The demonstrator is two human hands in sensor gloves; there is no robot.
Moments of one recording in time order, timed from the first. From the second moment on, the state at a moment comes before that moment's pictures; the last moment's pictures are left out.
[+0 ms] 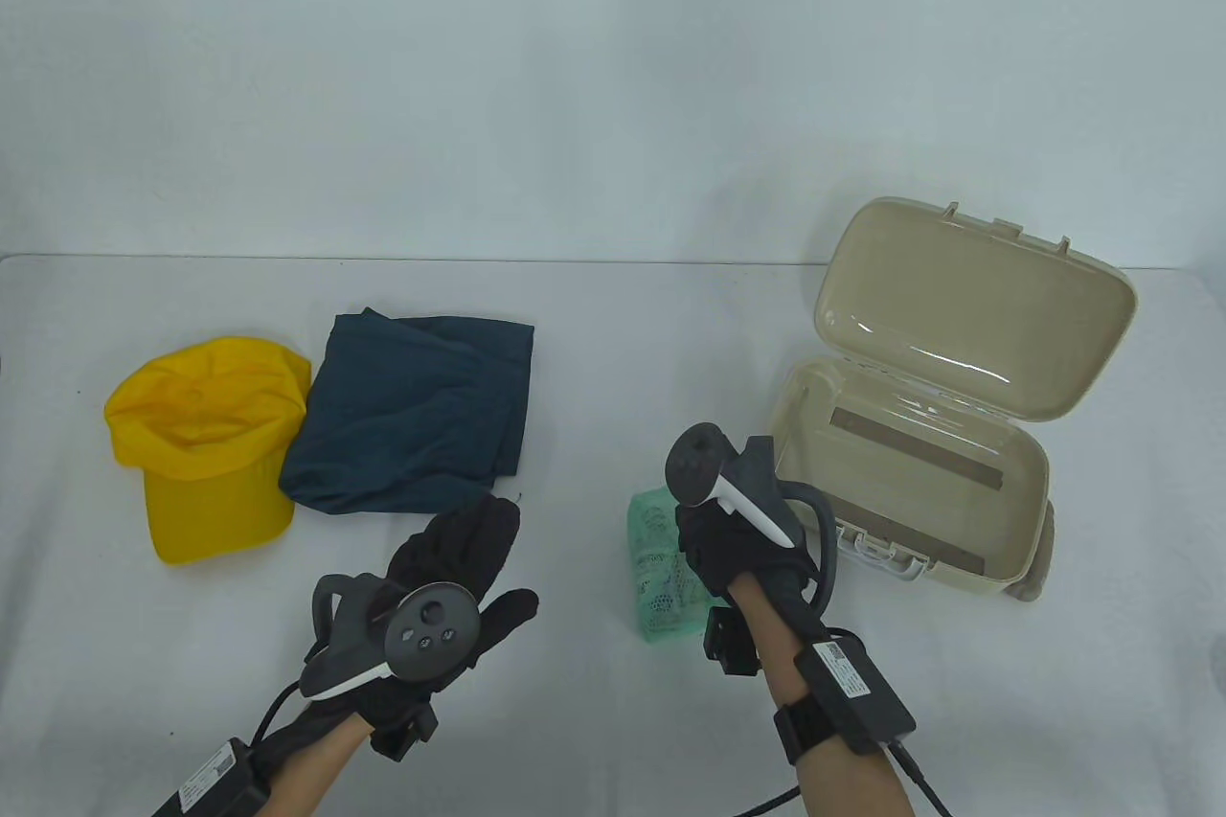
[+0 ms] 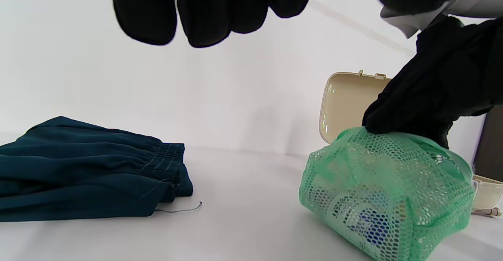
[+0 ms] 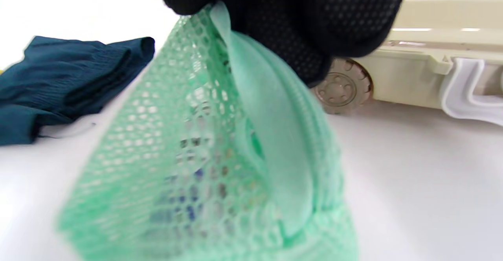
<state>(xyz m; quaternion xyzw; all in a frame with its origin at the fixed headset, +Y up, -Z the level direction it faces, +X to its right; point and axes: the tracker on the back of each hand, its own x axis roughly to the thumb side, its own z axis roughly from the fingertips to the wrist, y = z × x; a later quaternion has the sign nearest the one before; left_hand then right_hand) -0.168 -0.653 -0.260 0.05 -0.22 0.09 0.97 0.094 -0.650 -0.365 0.00 0.17 0.98 0.08</state>
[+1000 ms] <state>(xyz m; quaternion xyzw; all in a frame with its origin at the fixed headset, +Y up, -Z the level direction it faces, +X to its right) -0.178 -0.651 -0.264 0.05 -0.19 0.10 0.98 0.346 -0.595 -0.412 -0.25 0.10 0.94 0.20</state>
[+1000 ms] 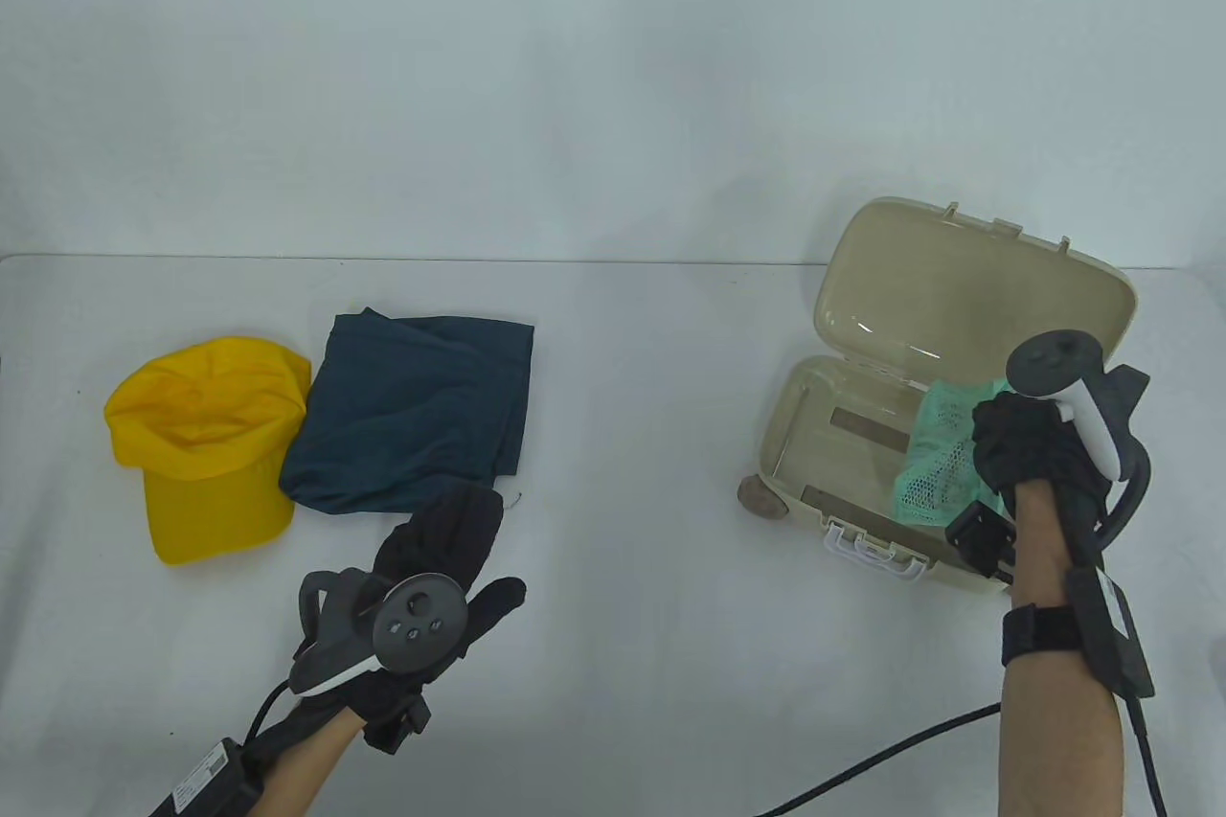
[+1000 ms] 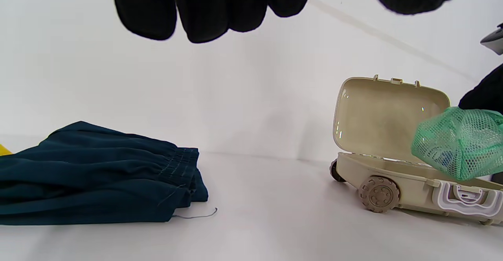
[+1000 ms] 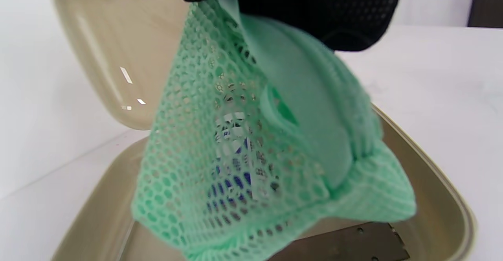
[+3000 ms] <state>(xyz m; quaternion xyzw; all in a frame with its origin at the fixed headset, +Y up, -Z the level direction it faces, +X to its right) -0.190 -0.648 -0.286 0.04 -0.15 0.10 0.98 0.127 -0.646 -0.275 0.17 -0.08 0.98 0.08</state>
